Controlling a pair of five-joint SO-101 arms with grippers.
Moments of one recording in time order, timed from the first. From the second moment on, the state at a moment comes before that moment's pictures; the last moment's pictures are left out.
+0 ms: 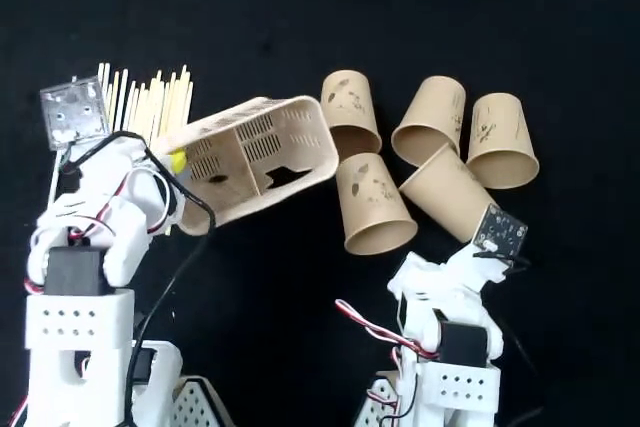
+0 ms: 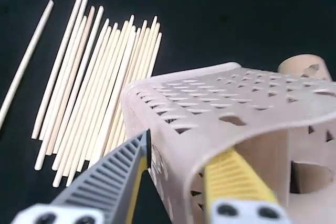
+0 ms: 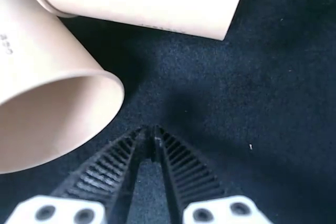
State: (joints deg) left arm -5.2 -58.2 45.8 61.9 13.4; right arm 6.5 -103.3 97.0 74.5 -26.8
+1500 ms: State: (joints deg) left arm 0.4 -36.9 22.5 81.7 15.5; right arm 6.5 -103.3 97.0 73.4 -25.7
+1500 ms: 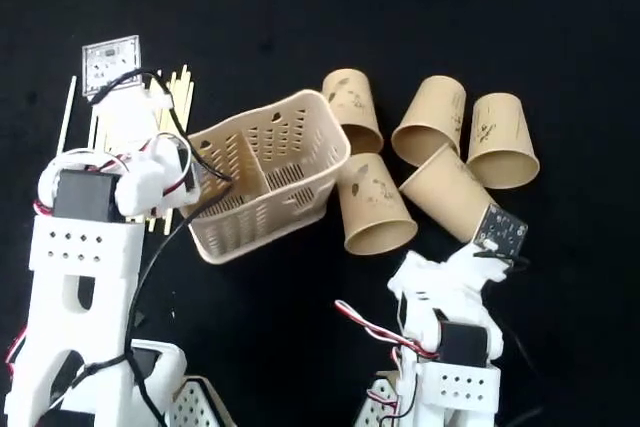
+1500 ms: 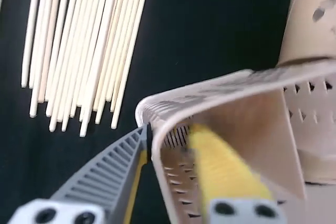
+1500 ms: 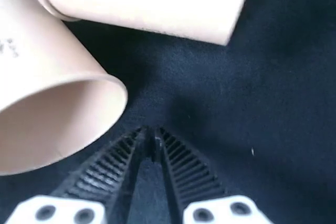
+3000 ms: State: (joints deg) left arm -22.8 -64.4 33.3 84.6 -6.6; right arm -8.4 -74.6 77.4 52.9 51.2
